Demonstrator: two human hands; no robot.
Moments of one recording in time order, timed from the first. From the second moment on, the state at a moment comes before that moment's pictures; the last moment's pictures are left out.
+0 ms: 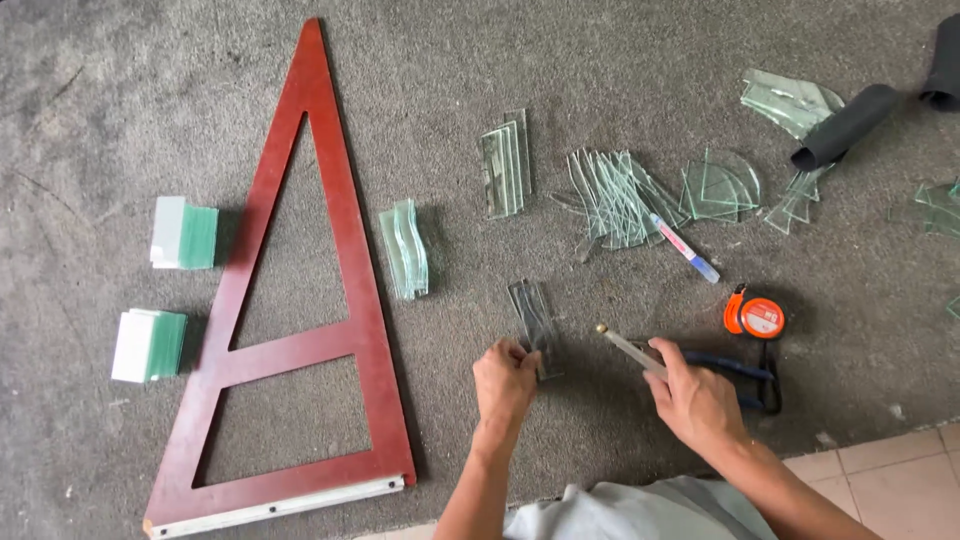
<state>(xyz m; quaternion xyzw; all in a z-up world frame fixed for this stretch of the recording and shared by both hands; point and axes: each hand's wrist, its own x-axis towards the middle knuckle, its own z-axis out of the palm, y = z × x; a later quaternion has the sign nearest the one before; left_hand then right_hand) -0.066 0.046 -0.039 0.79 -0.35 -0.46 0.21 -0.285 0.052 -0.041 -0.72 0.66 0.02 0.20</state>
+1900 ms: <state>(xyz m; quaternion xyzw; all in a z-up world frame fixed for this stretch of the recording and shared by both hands) -0.017 0.040 -0.077 0.59 -0.79 -0.15 0.09 -0.171 0.002 -0.051 -0.50 0.69 -0.21 0.48</state>
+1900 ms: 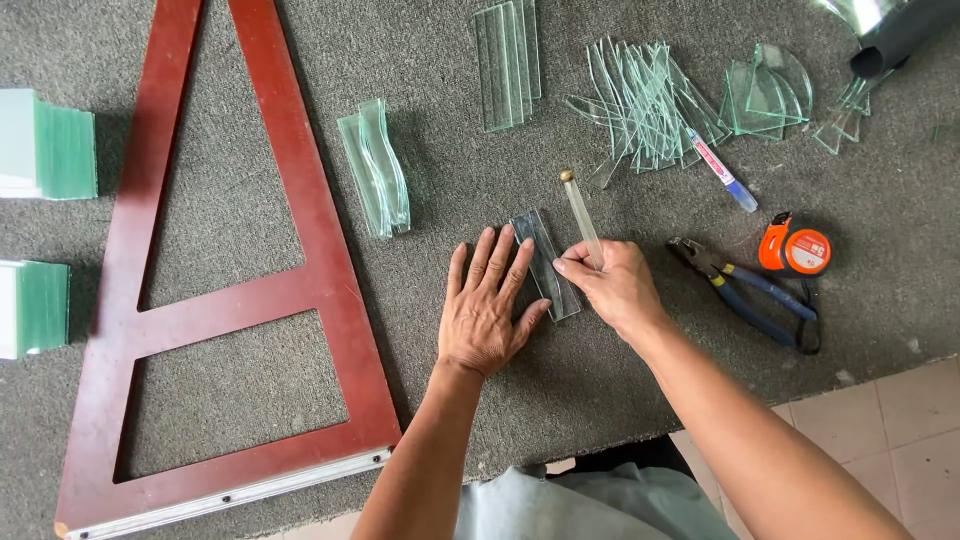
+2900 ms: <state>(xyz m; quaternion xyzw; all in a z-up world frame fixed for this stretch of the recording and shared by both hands) -0.017 0.040 -0.073 0.59 -0.78 -0.16 0.09 -0.170 0.000 -0.046 -0.48 0.69 -0.23 0.49</state>
